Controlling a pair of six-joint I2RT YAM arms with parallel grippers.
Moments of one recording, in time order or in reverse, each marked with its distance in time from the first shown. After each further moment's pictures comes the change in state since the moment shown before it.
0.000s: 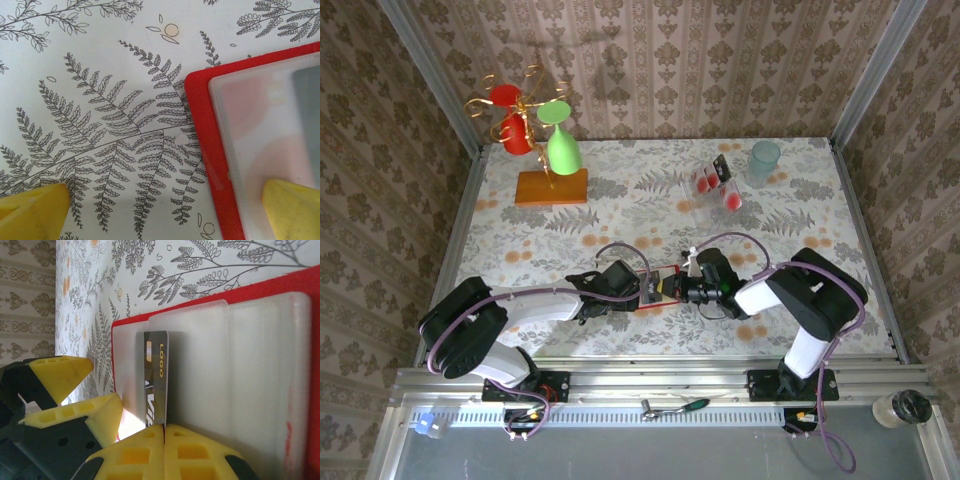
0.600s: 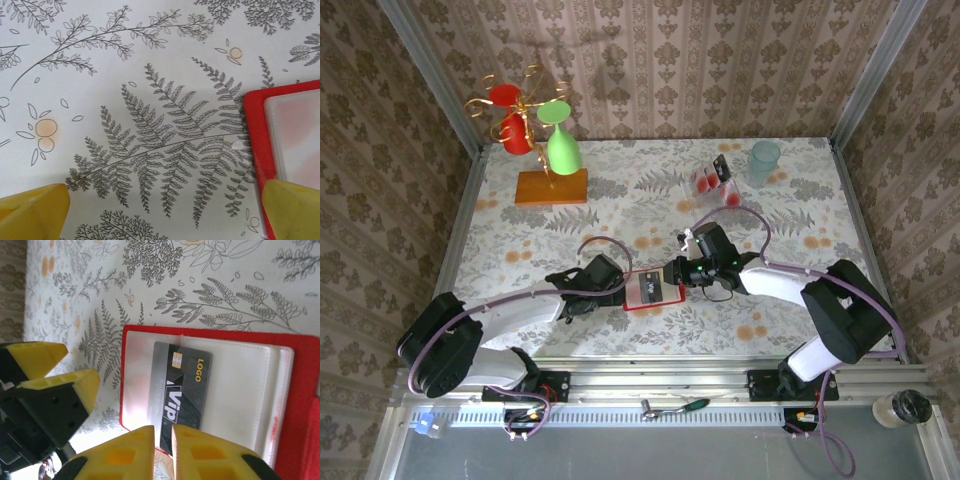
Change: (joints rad) left arm 0.097 -0.143 -0.039 -0.081 0.005 0.000; right arm -0.043 -0.180 0.253 -0.649 0.029 -0.275
